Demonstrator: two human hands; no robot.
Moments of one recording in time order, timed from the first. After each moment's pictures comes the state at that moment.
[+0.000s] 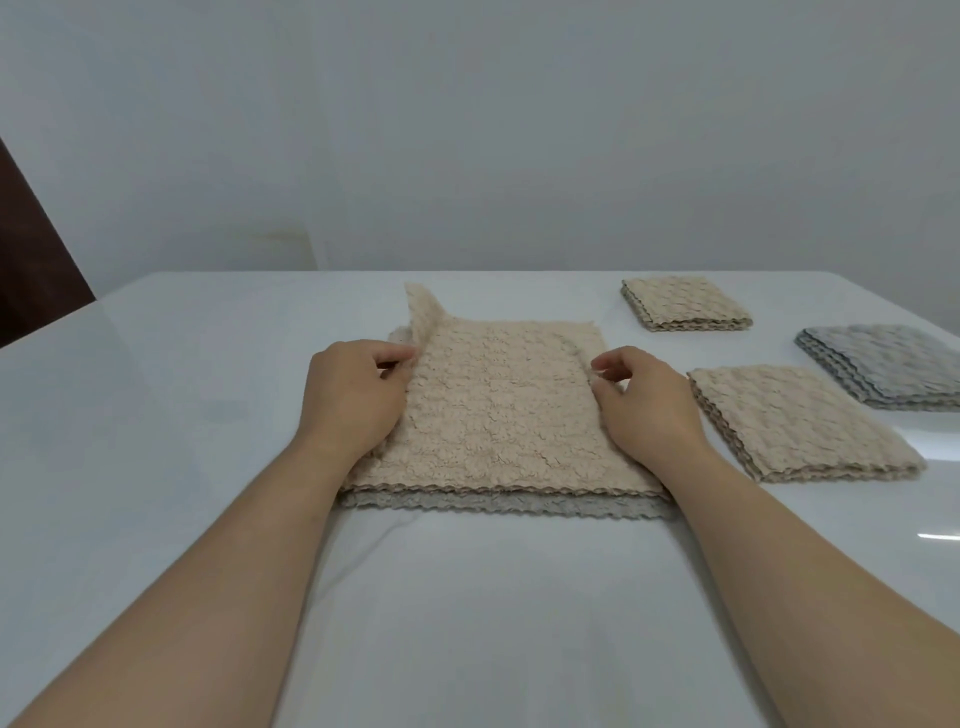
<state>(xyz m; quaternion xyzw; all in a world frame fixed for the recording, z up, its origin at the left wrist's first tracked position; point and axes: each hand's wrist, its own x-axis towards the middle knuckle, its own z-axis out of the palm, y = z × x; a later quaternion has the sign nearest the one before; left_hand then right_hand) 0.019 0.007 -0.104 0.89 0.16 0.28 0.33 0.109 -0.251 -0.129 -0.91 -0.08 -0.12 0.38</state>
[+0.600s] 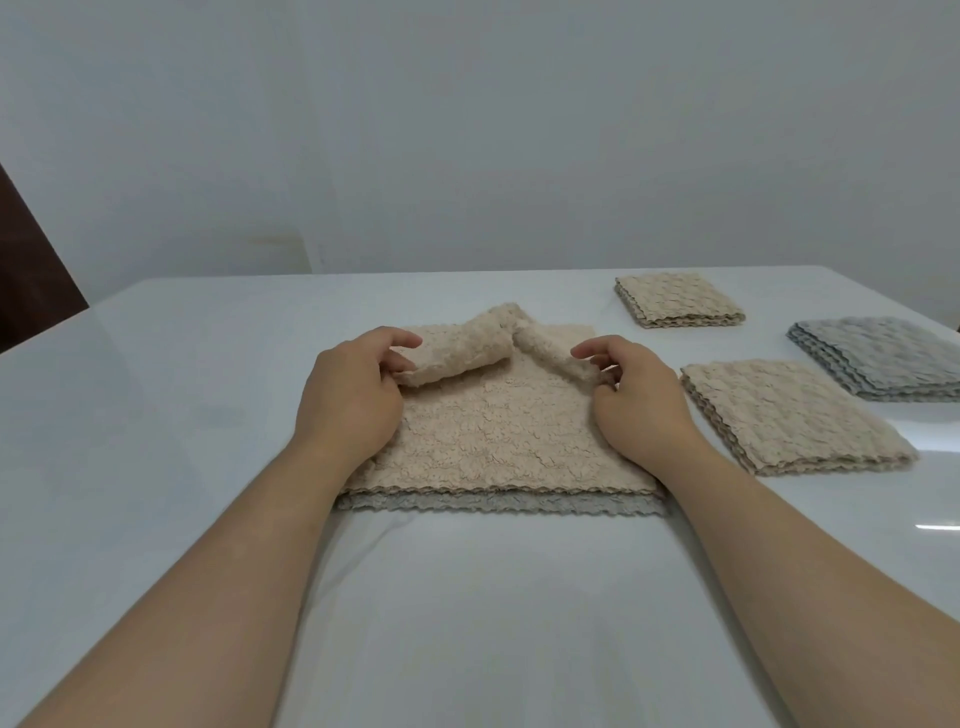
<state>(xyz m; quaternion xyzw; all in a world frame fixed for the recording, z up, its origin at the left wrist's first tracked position) 0.018 0.006 -0.107 0.90 0.10 0.28 0.32 0.103 -0.250 -0.126 -0.88 -0.16 -0.12 0.44</state>
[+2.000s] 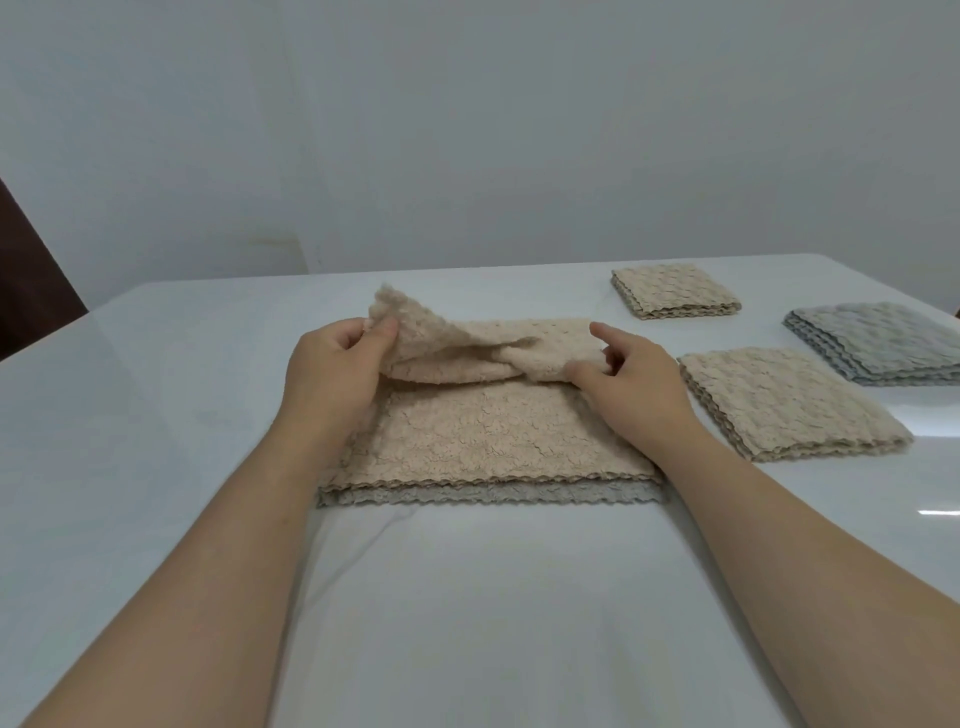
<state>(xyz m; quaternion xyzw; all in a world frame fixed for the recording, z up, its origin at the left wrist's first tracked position) 0.014 0.009 -0.091 0.79 0.15 0.27 0.52 0.098 -0.250 -0.124 -0.85 -0.12 -0.11 0.49</state>
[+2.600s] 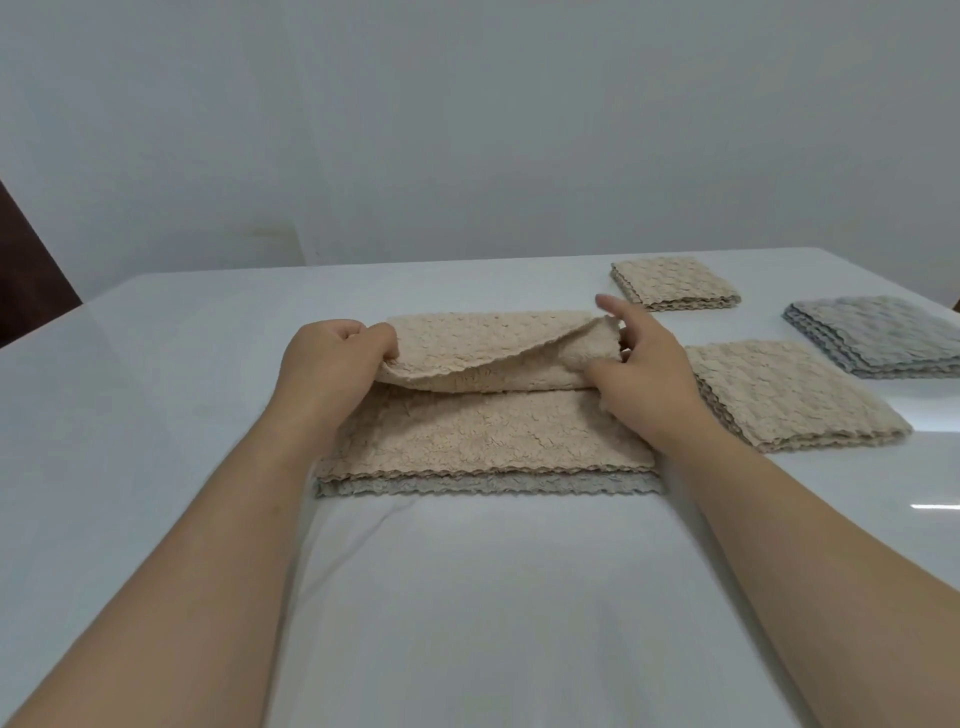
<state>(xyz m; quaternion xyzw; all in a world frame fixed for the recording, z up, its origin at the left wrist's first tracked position) 0.007 0.006 -0.080 0.80 0.20 0.22 0.52 0.082 -0.254 -0.109 -0.84 -0.12 -0.09 0.52</state>
